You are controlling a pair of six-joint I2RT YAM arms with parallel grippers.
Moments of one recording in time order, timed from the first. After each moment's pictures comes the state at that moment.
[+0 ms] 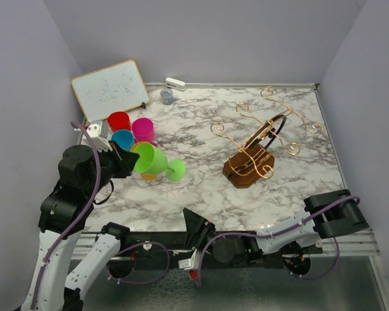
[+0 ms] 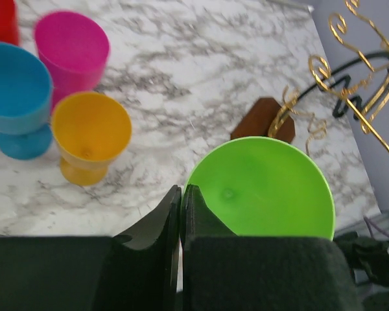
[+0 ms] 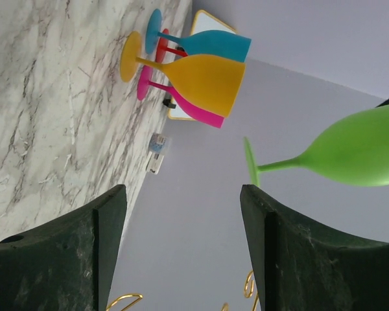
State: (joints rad) left arm -0.30 0.62 1.12 -0.88 0.18 -0.48; right arm 1.79 1.50 0.50 0.72 0.78 -1.58
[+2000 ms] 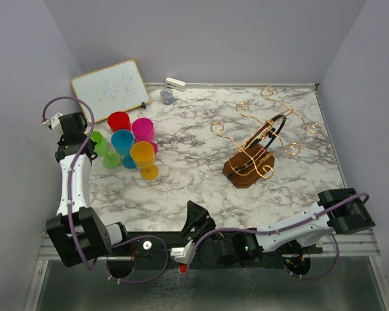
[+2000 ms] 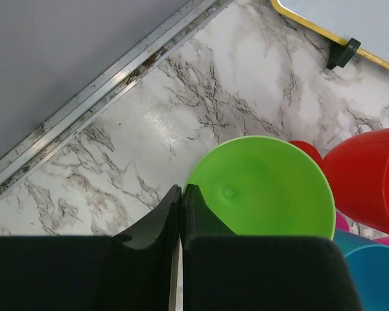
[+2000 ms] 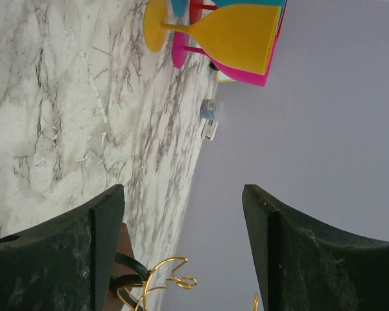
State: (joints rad) left arm 0.32 1.21 1.00 -0.52 -0.28 -0.49; right arm 1.79 1.44 0.71 0.22 0.89 -1.15
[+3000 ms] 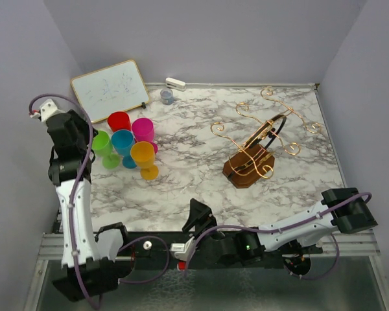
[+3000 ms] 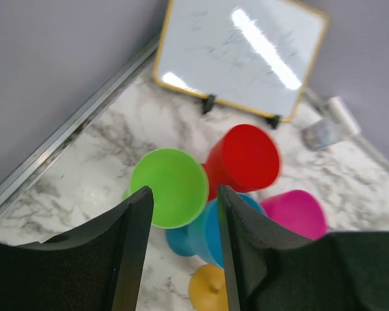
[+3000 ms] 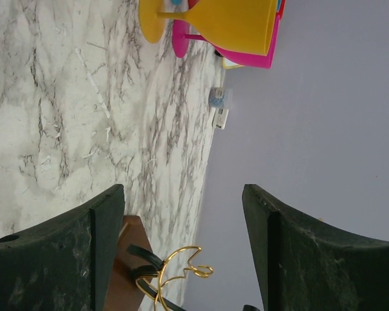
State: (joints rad) left arm 0.27 1.03 1.08 -0.53 -0.18 -0.46; right arm 1.79 1.41 0.72 0.17 0.93 -1.04
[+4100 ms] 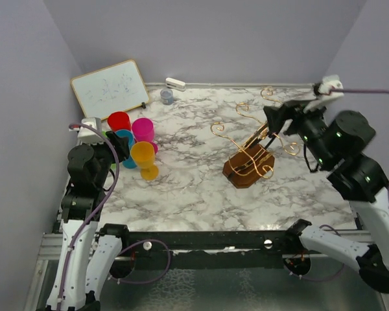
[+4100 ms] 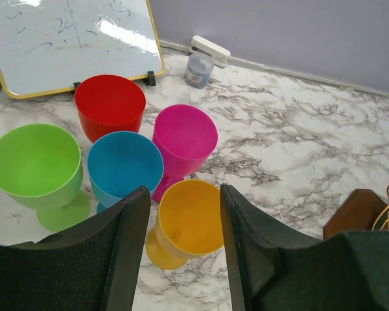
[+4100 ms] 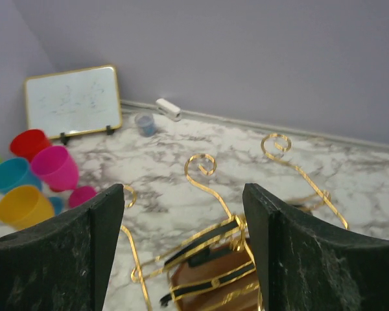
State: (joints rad) left arm -0.06 0.60 0.83 -0.40 0.01 -0.30; right arm 0.62 1.05 1.51 -0.49 0.34 0.02
